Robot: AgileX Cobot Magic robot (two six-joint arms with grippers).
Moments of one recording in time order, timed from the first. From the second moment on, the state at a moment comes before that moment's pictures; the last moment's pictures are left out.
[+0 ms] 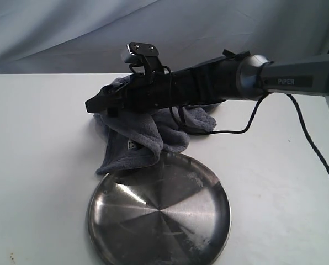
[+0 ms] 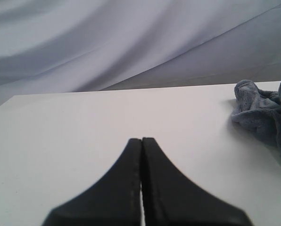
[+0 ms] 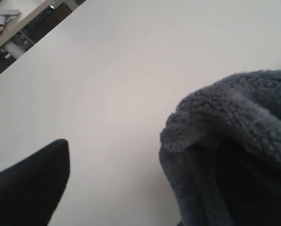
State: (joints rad) left arm 0.06 0.00 0.00 0.09 0.24 0.00; right arm 0.54 2.22 -1.56 1.56 0.63 -1.36
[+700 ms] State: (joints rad) left arm 0.06 0.00 0.00 0.09 0.24 0.00; right arm 0.53 2.09 -1.56 1.19 0.78 -1.09
